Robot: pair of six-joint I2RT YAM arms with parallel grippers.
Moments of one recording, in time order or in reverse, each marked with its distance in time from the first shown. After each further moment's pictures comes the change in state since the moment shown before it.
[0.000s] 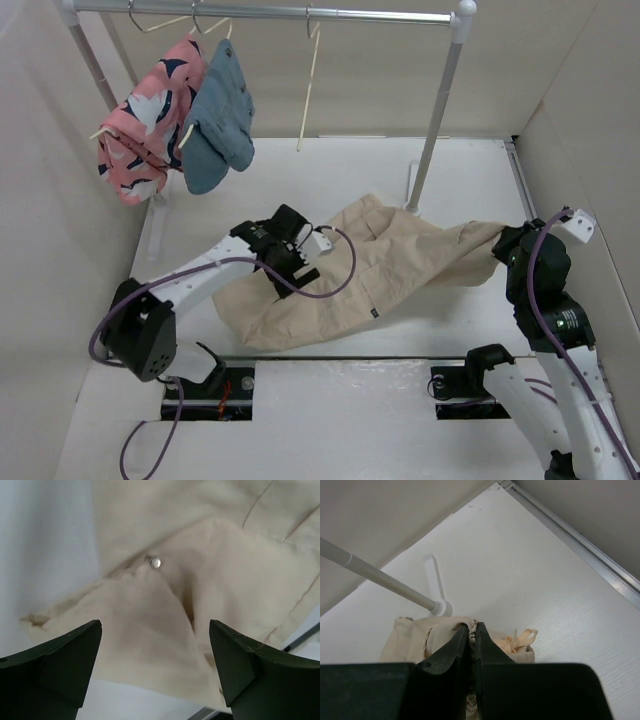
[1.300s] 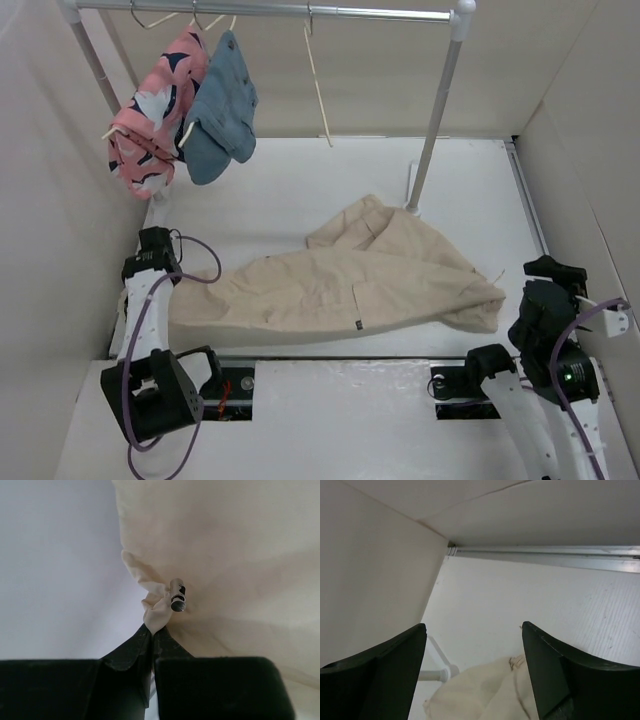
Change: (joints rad) left arm 0.924 -0.297 -0.261 -0.171 -0.681 0.076; right arm -0.007 -0.321 -0.158 -0.250 0.402 0.582
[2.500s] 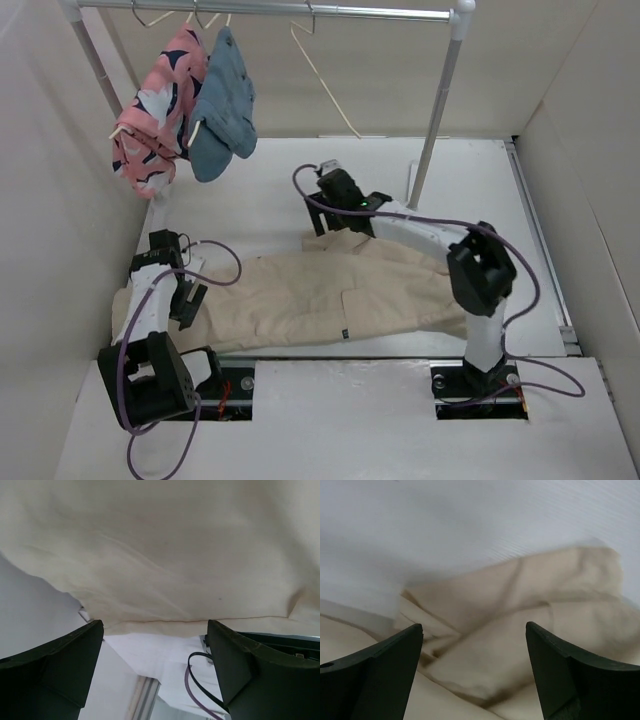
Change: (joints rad) left arm -0.020 0.070 -0.016 0.003 0.356 0.060; right arm 0.526 1.641 0.745 0.481 -0.734 -0.907
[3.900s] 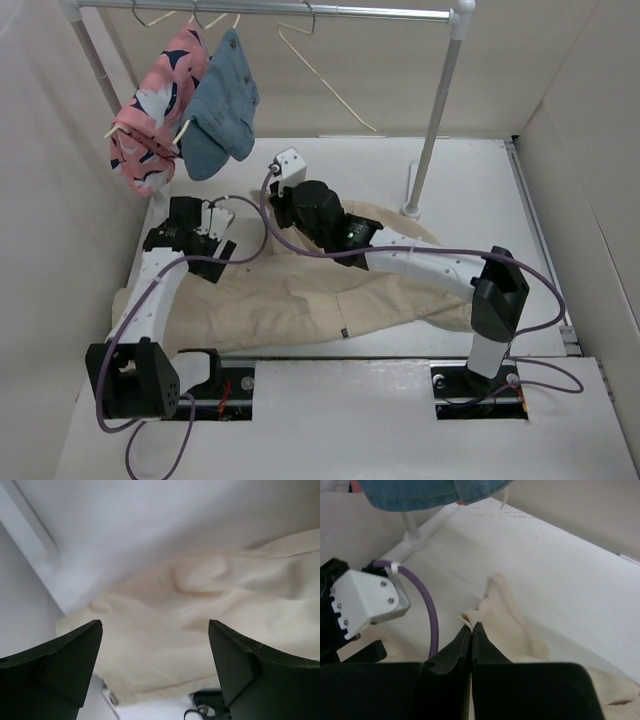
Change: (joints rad) left arm -0.262 0.046 0.161 0.133 0.164 -0.098; right arm 0.291 -0.075 0.102 0.422 0.106 -0.145
